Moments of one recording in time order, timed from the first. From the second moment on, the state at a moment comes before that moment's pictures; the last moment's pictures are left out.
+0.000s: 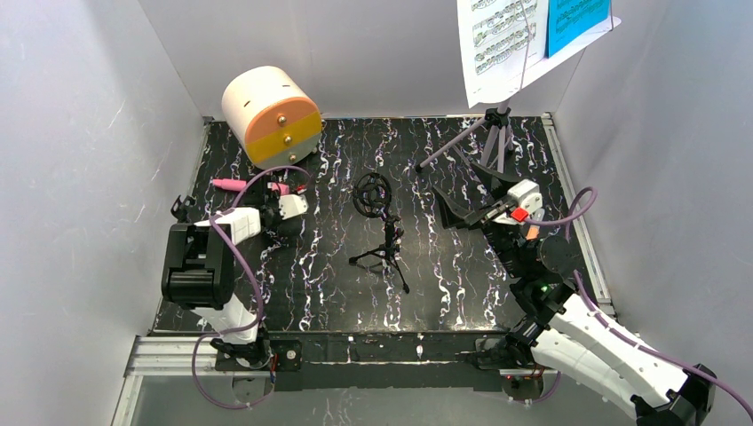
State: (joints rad) left arm -0.03 1.62 0.79 -0.12 -0.18 1.24; right arm 0.79 0.64 0.54 0.56 0.13 -0.11
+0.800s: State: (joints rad) left arm -0.03 1.69 0.81 0.18 -0.38 1.14; right arm 0.79 0.68 0.54 0.56 0.13 -0.13
